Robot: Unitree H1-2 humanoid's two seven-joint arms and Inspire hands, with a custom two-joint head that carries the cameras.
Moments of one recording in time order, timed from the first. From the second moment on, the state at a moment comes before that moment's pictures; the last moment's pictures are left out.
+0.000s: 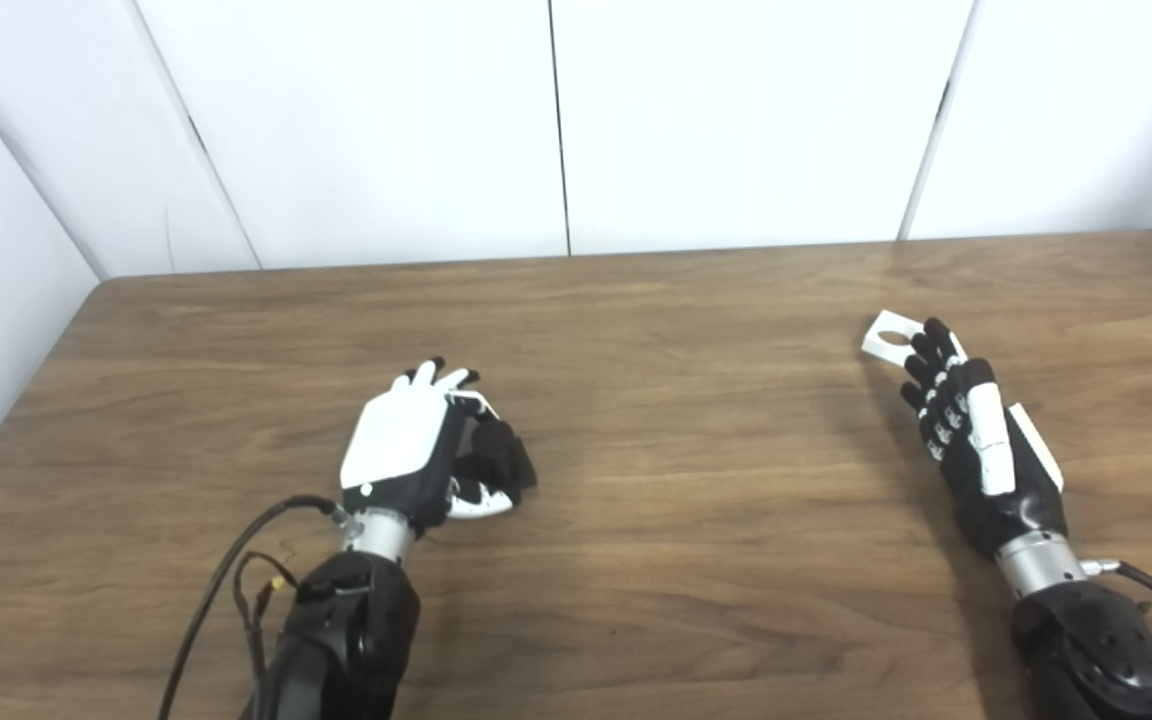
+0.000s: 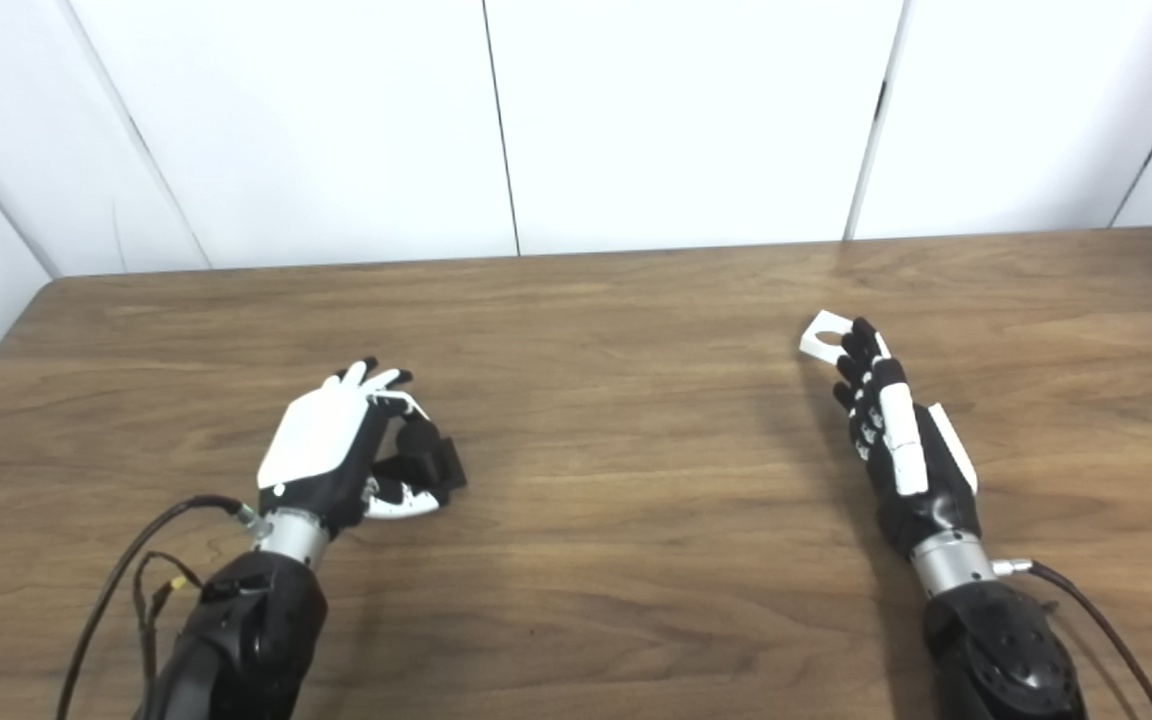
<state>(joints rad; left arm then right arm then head) -0.15 0.23 -0.35 -0.24 0.98 0.41 -0.17 -0.09 -0.20 -0.13 0.01 0.20 0.02 0.16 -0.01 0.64</state>
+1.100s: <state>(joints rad) 0.01 0.11 -0.52 -0.36 1.05 0.29 -0.19 -0.07 -0.18 -0.12 -0.03 0.19 0.04 0.14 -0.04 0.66</state>
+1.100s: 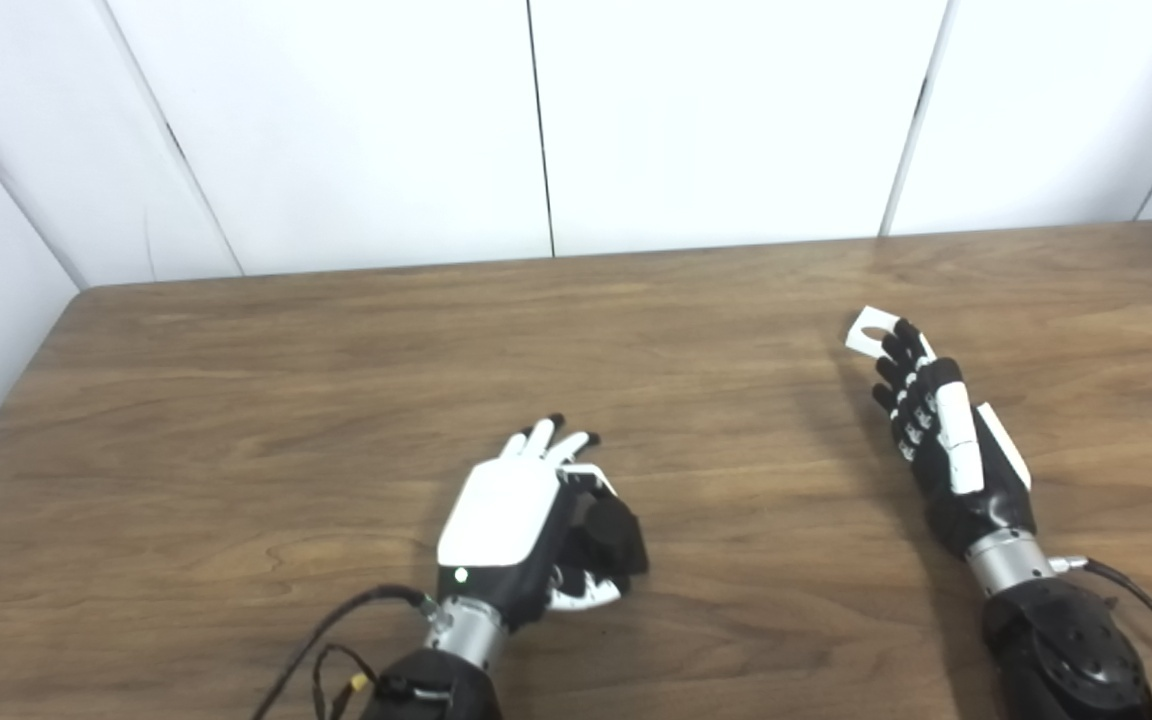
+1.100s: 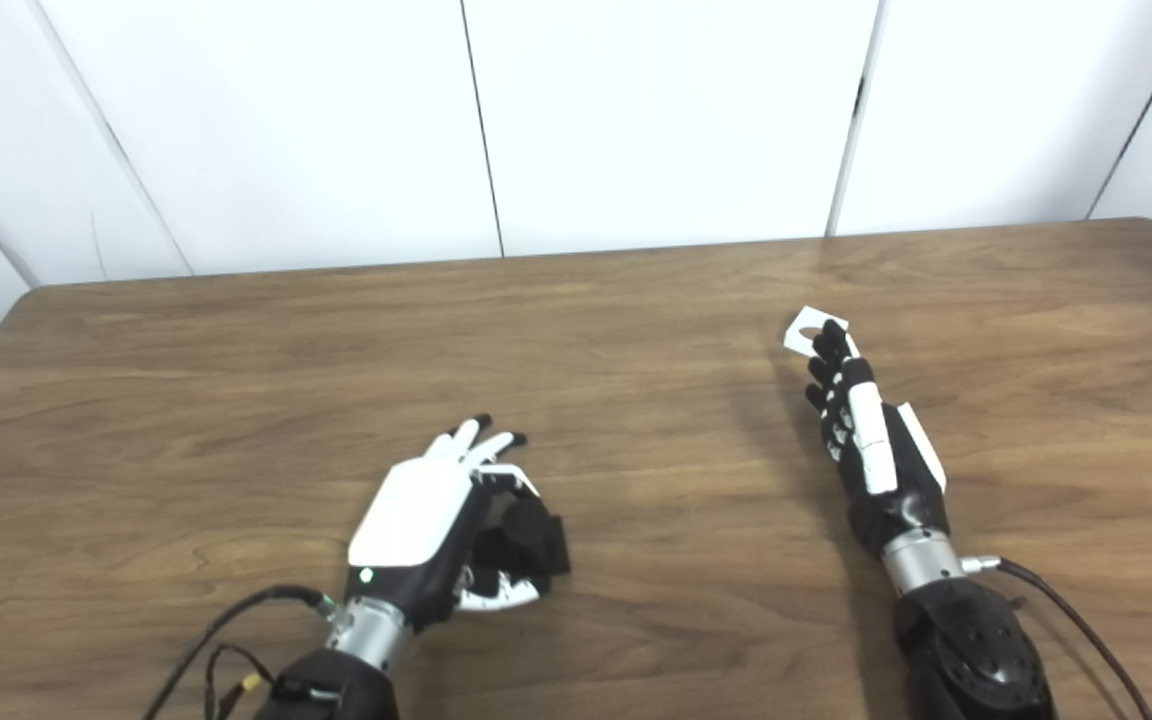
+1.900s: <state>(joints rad) 0.06 0.07 -0.52 -0.40 1.05 0.25 -0.25 -0.06 -0.17 -0.12 -0.05 0.19 0.07 0.14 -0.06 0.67</state>
